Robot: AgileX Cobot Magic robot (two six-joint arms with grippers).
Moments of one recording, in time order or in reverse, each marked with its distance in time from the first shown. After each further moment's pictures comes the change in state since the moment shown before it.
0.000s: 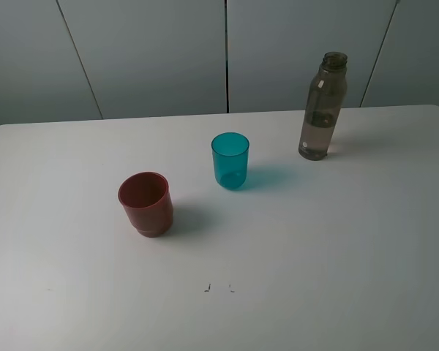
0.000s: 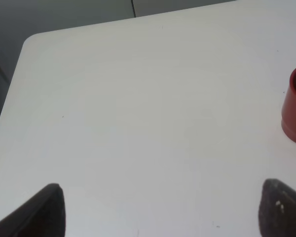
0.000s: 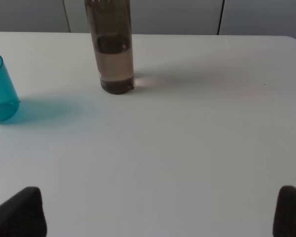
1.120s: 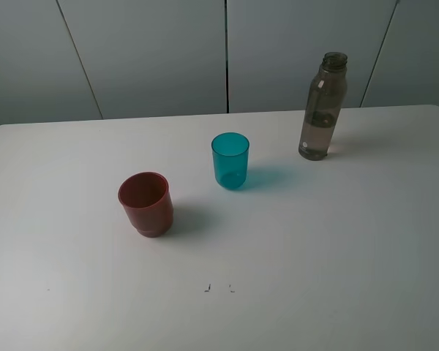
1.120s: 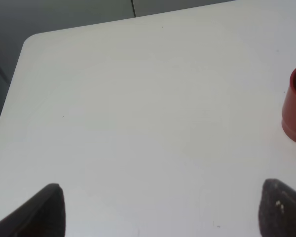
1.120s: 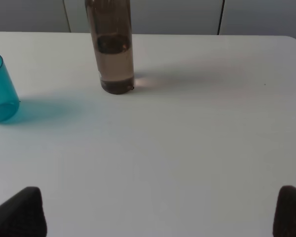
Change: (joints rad) left arm 0.000 0.000 0.000 0.000 0.000 0.002; right arm 0.000 0.000 0.000 0.000 0.000 0.000
